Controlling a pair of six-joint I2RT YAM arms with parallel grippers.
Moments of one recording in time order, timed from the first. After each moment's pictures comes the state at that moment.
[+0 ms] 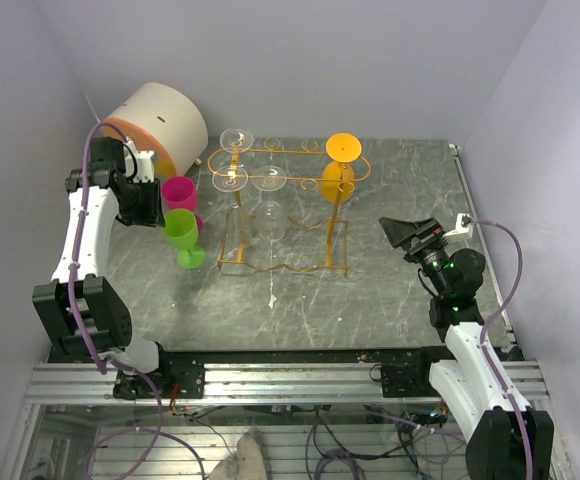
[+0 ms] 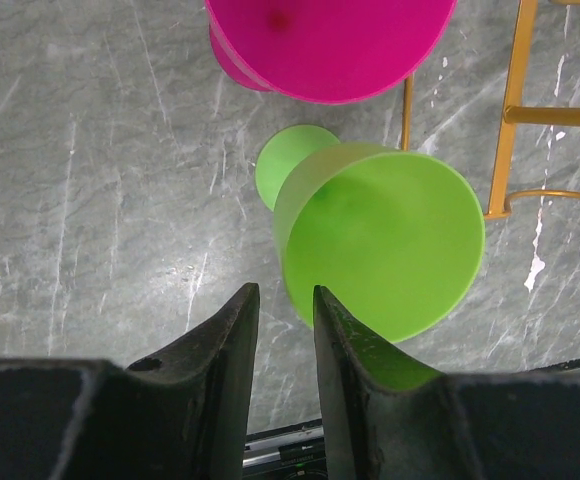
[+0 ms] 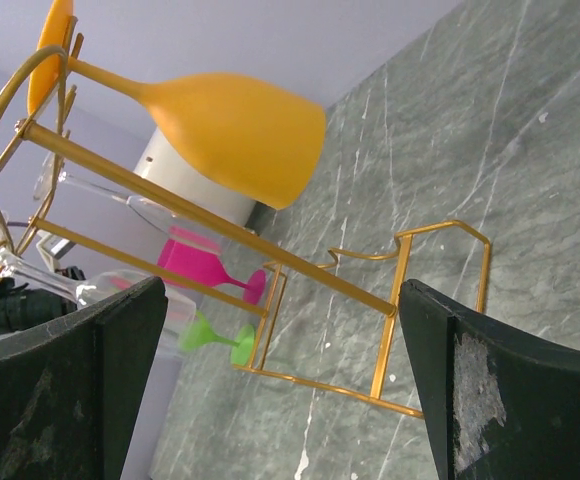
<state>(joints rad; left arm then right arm) 0.15 1.49 1.41 -1.00 0.27 0.15 -0.02 0.74 0.29 0.47 -0.38 0.93</state>
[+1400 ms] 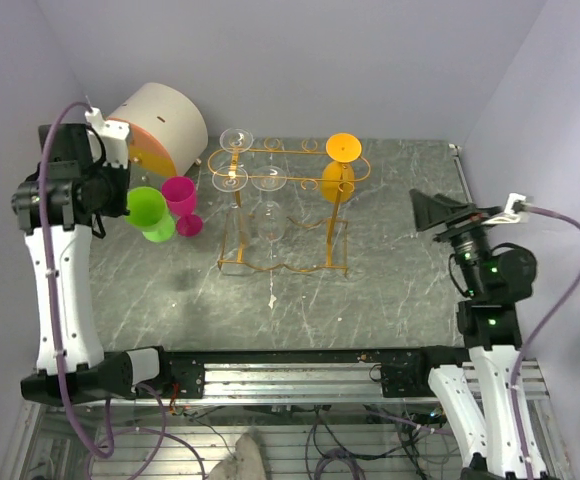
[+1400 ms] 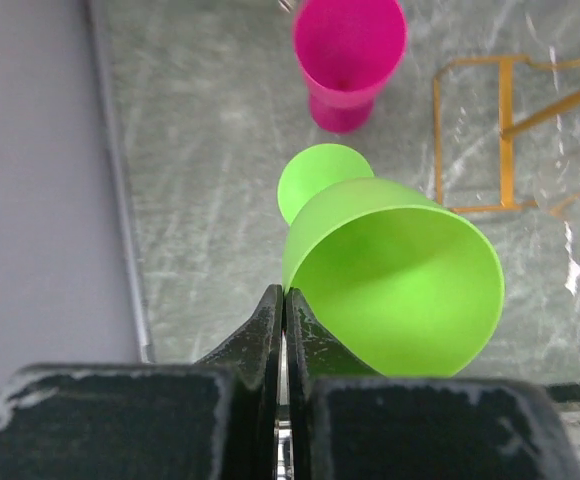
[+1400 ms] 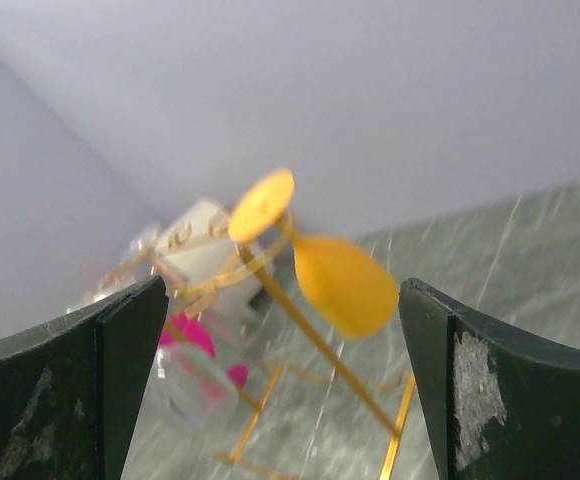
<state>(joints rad) 0.13 1.26 1.67 -1.22 0.13 0.24 0.00 0.54 0.63 0.15 -0.29 0.71</state>
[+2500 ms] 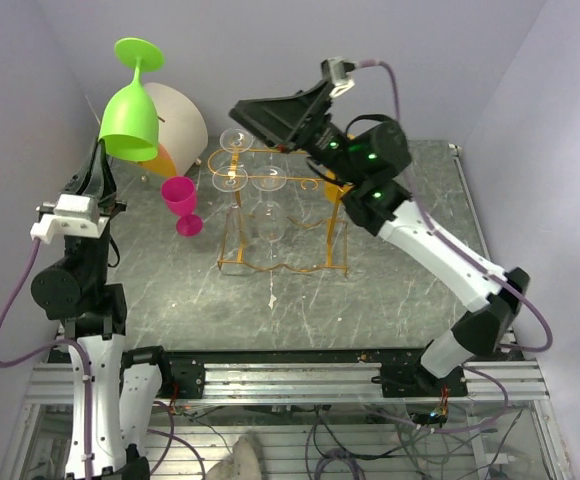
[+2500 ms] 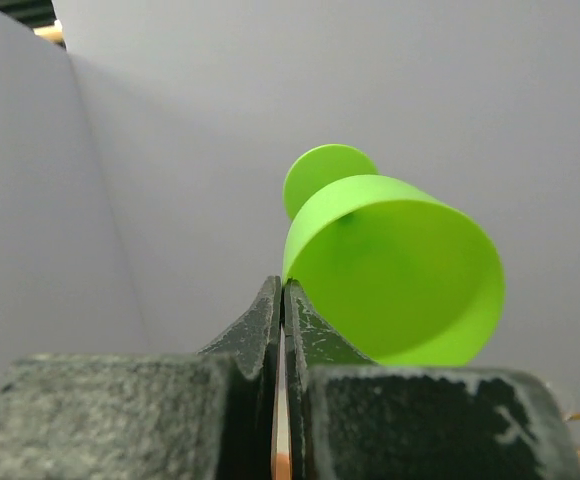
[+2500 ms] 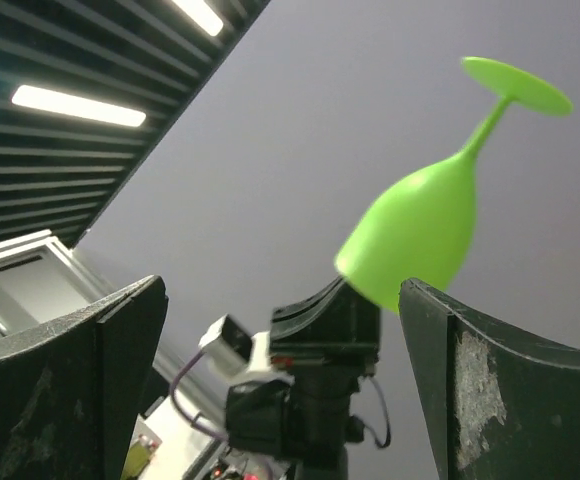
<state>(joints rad) 0.13 0.62 0.86 0.53 0.23 0.10 0.78 1.56 1.70 0.46 -0.35 1.20</state>
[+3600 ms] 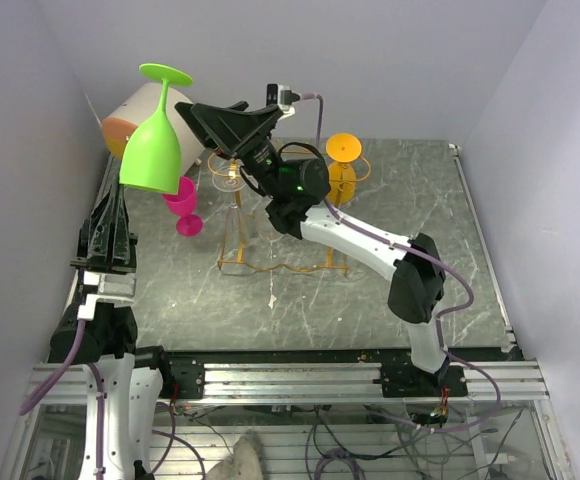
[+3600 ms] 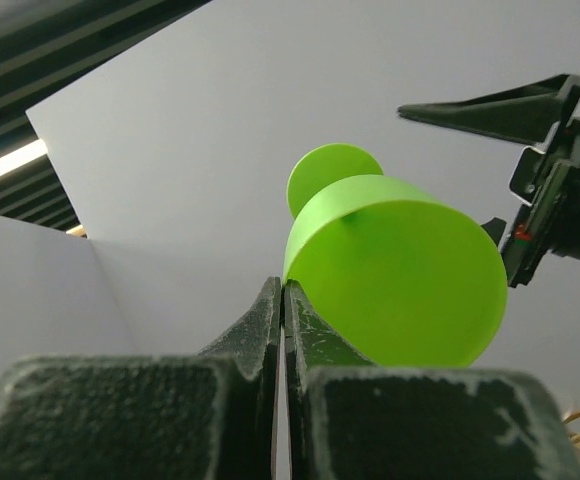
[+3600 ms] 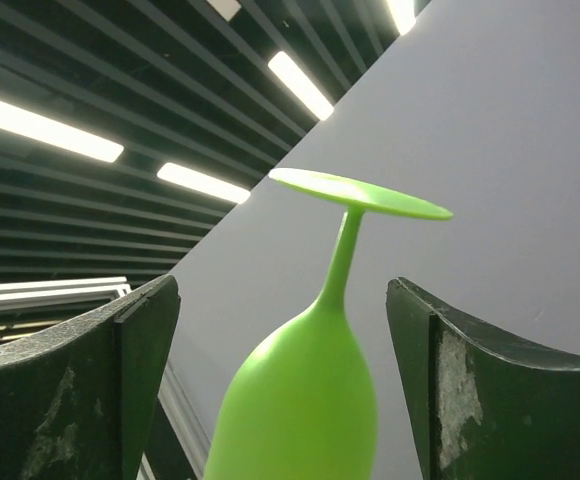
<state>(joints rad) 0.13 0.46 0.62 0.92 0.44 0.22 0.95 2.00 1.85 1.11 -0.10 1.28</state>
